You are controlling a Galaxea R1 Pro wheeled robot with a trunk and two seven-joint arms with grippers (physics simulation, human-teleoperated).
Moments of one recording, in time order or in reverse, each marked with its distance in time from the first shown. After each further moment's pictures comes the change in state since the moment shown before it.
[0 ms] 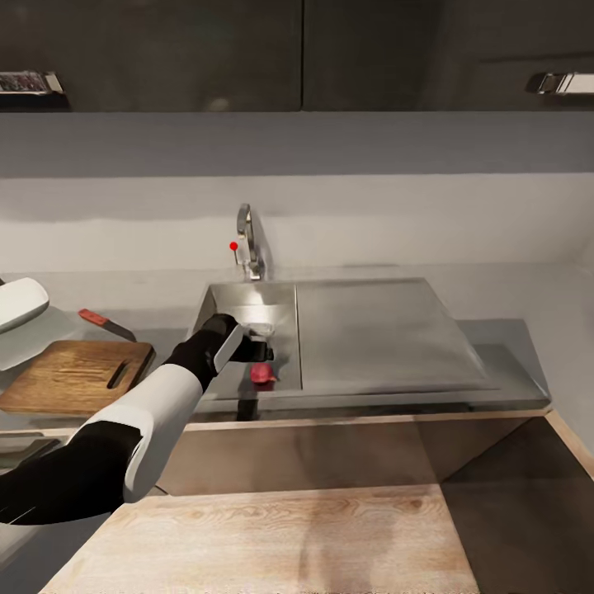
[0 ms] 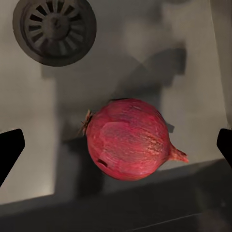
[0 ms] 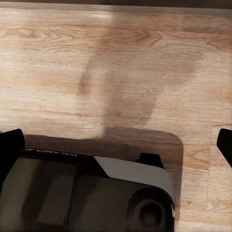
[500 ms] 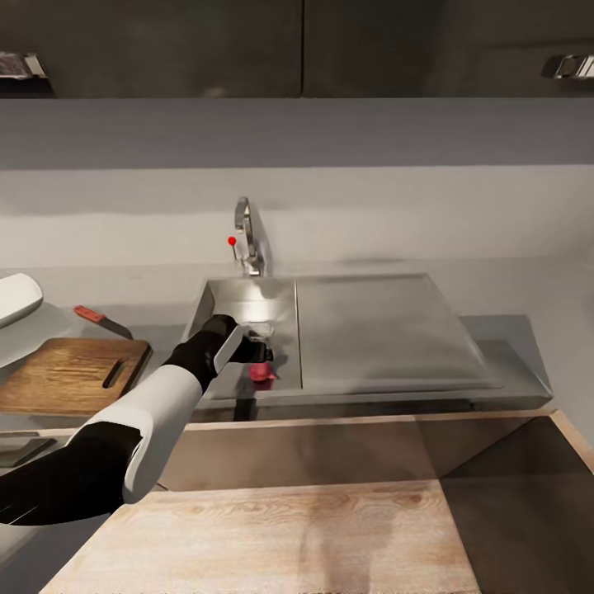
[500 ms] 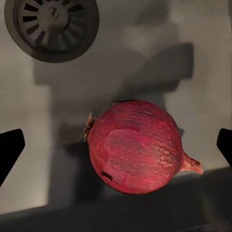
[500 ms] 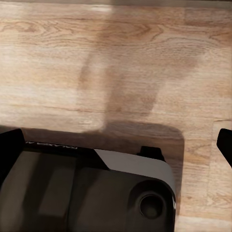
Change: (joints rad) left arm 0.003 0.002 0.000 0.001 -0.001 -0.003 0.001; right arm 0.000 0.000 0.000 0.000 0.000 0.000 0.000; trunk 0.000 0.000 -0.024
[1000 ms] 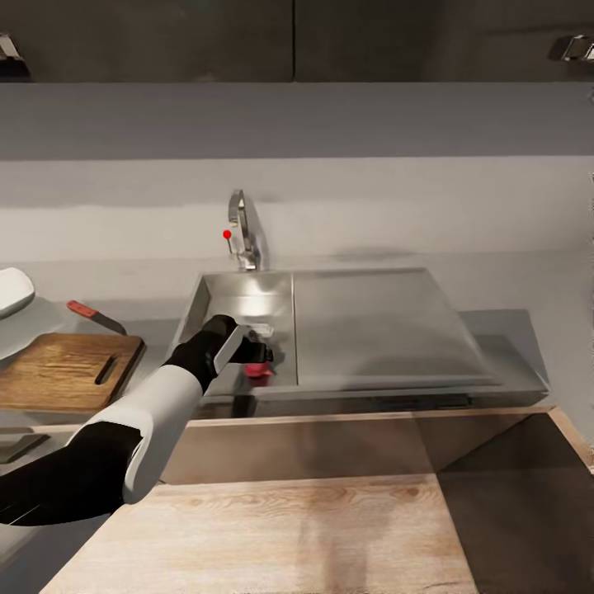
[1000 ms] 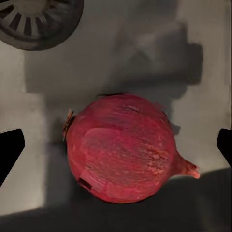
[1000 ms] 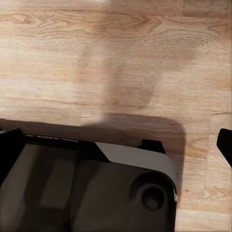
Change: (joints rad) left arm 0.001 0.000 0.000 0.003 0.000 -0.001 0.000; right arm 0.000 0.000 0.000 0.000 0.000 0.000 0.000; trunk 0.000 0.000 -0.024
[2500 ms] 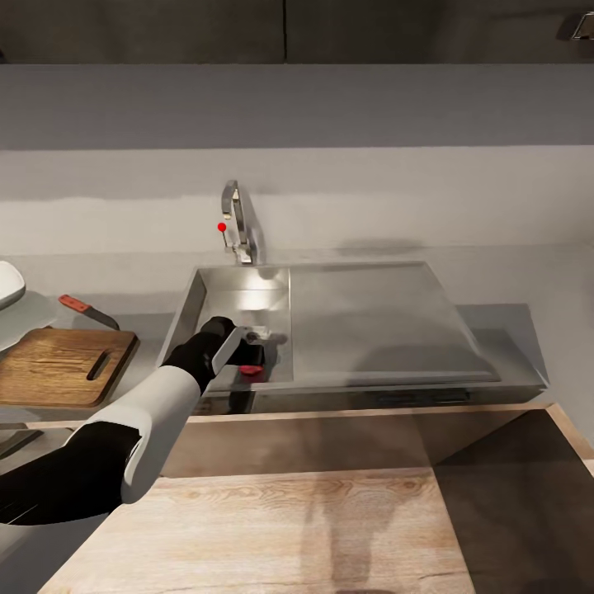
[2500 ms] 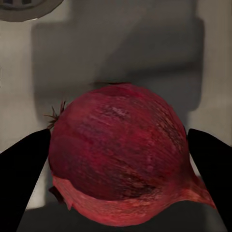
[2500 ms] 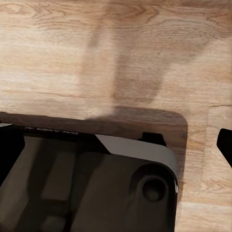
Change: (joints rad) left arm 0.001 0.008 0.001 0.015 0.002 0.002 0.007; right arm 0.000 0.000 0.000 0.000 0.001 0.000 -0.001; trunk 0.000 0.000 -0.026
